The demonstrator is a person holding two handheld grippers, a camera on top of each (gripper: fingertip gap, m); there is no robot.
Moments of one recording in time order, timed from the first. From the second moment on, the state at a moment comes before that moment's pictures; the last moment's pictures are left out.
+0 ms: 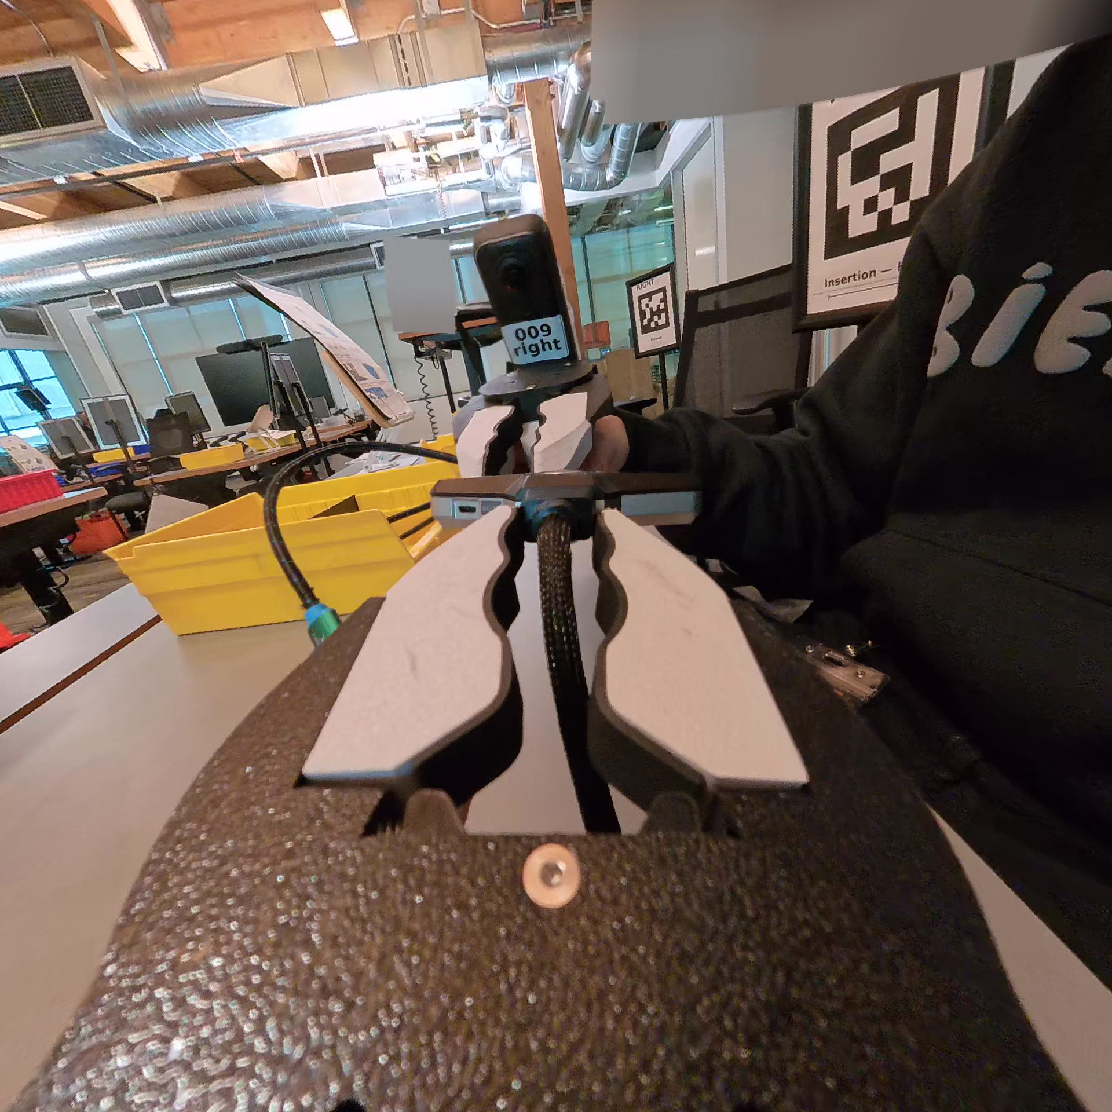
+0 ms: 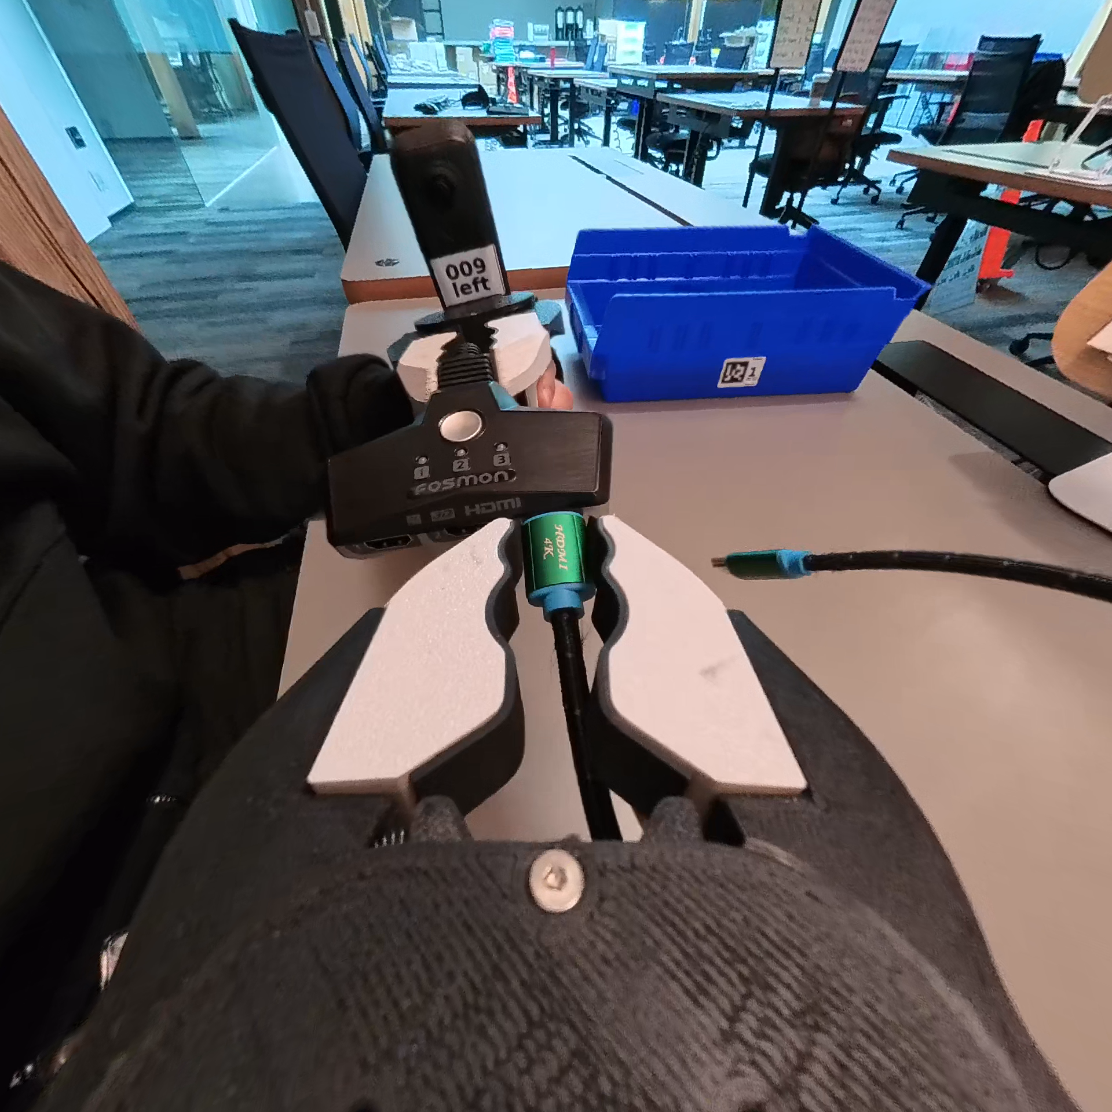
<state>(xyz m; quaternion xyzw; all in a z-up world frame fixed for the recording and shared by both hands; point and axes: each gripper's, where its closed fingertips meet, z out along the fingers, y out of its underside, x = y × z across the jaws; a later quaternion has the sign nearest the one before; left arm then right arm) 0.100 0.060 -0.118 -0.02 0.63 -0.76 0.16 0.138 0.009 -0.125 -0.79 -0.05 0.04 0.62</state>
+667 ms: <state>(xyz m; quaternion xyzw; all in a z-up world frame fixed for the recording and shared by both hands) 0.101 0.068 -0.123 -0.03 0.65 -0.75 0.13 0.136 0.014 -0.134 -0.79 -0.04 0.04 0.61</state>
